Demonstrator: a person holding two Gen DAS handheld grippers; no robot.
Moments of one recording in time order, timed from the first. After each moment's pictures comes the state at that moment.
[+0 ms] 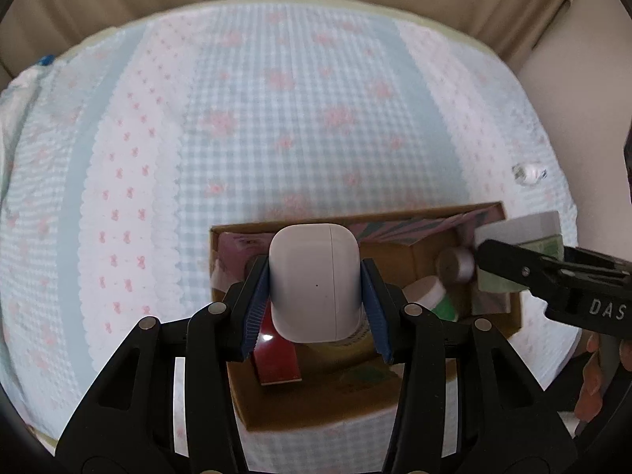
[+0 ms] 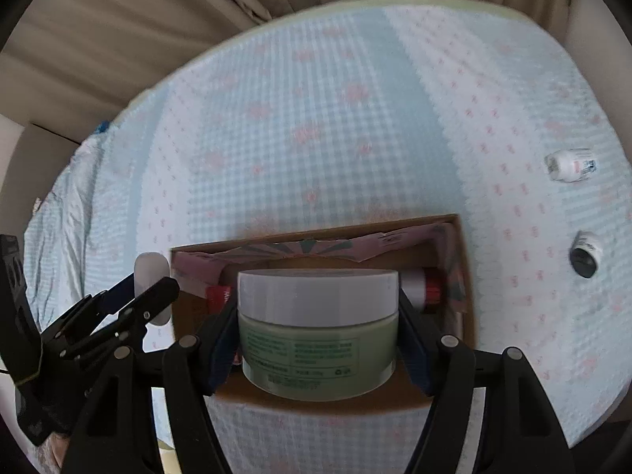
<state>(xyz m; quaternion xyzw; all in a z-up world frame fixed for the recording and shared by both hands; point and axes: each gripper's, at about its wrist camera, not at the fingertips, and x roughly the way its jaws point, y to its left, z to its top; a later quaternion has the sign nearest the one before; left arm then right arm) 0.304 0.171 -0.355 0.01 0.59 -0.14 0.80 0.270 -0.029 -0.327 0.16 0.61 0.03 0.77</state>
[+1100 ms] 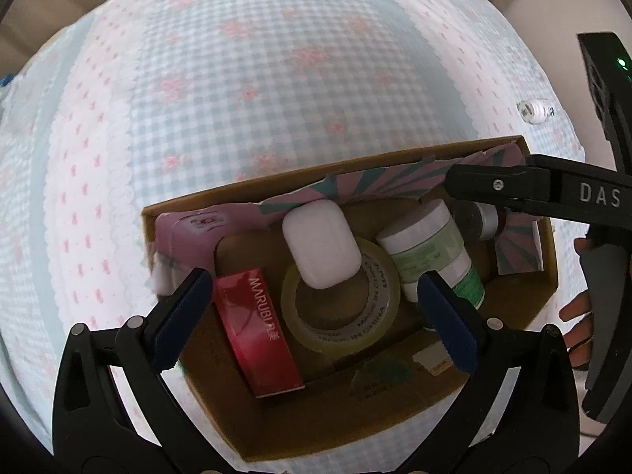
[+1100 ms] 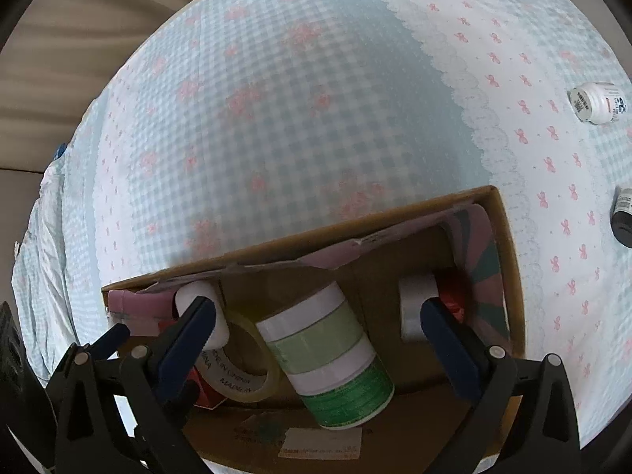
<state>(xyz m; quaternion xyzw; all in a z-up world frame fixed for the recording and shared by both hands) 0.308 0.146 -0.410 0.06 0.63 -0.18 0.76 0.298 -0.050 -0.413 0.22 0.65 -0.01 0.72</state>
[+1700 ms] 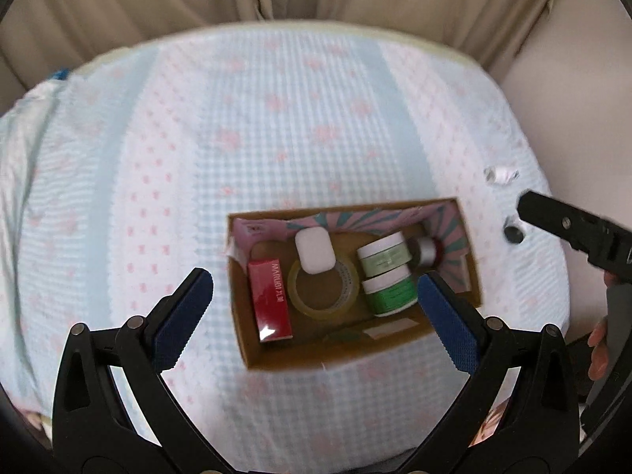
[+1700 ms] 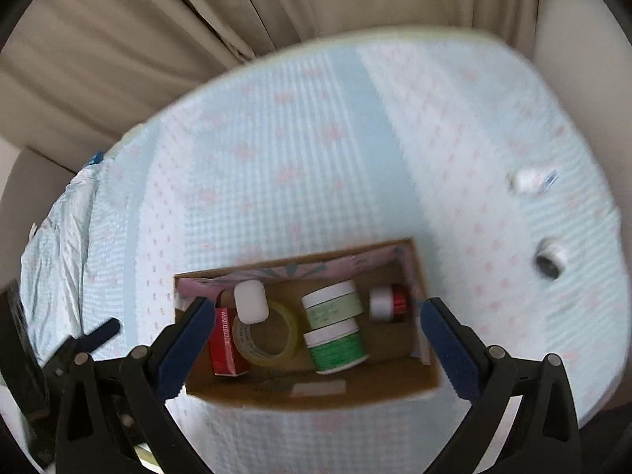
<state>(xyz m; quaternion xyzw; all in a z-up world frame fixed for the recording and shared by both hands) 0.249 0.180 -0.253 0.00 0.55 -0.14 0.82 0.241 -0.046 -0.253 0.14 0.56 -0.02 0.82</state>
